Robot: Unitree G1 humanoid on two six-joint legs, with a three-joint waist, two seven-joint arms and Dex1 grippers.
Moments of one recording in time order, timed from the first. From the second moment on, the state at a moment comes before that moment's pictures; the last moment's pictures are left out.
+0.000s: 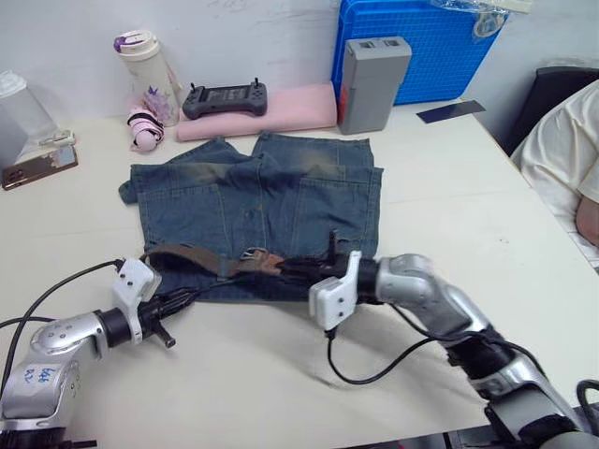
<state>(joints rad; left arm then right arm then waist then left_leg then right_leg) 0.13 0.71 0.28 -0.23 -0.40 0.49 -0.78 -0.53 -0.56 0.38 -0.14 -0.22 -0.40 0.76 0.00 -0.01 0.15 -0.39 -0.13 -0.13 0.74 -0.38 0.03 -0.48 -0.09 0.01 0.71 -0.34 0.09</state>
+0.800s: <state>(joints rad) -0.01 0.82 0.47 -0.46 -0.81 0.71 -0.81 -0.62 -0.46 0.37 -0.15 -0.12 -0.11 0.81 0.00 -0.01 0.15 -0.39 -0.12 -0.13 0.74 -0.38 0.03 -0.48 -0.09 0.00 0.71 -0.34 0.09</state>
